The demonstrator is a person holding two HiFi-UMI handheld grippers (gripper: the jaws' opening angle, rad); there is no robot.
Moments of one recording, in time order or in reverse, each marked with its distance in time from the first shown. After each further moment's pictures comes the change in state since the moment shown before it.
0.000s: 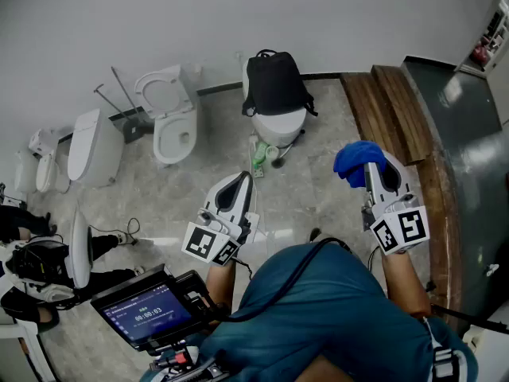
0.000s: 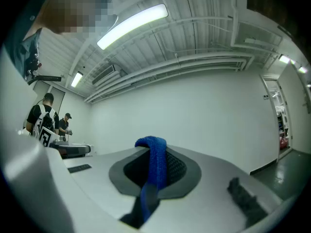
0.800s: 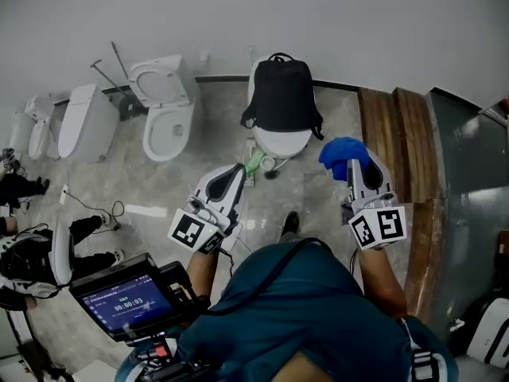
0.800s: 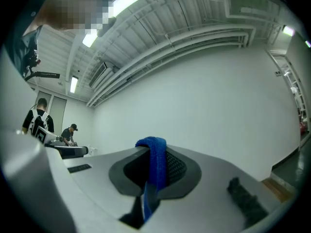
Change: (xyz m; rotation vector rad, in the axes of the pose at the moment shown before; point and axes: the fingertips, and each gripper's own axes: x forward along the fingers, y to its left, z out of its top) left arm 0.172 0.138 -0.053 0.034 0.162 0.085; right arm 0.229 -0.098 -0.102 0.173 0.061 0.099
